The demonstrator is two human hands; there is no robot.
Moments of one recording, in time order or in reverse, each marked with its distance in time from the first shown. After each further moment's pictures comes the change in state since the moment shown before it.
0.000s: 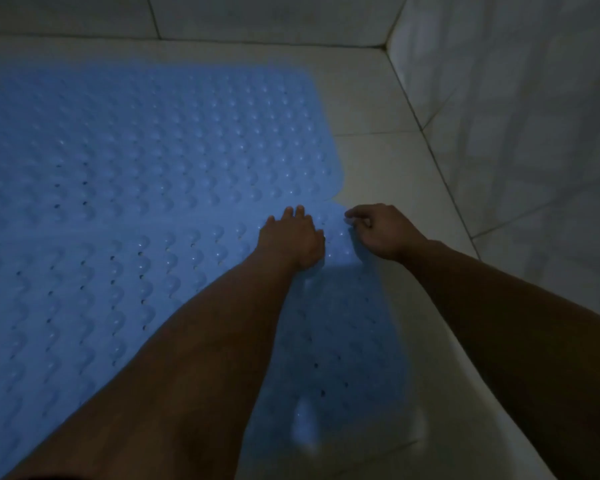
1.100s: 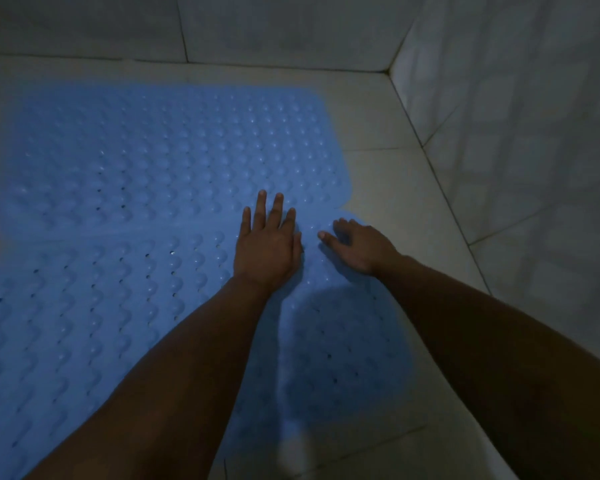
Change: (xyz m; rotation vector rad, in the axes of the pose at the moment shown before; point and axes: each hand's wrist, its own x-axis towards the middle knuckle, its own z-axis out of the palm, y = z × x) left_hand -0.076 -0.049 -0.004 0.061 0.442 -0.003; right_hand -0.016 -0.057 0.032 -0.146 -0.130 0.073
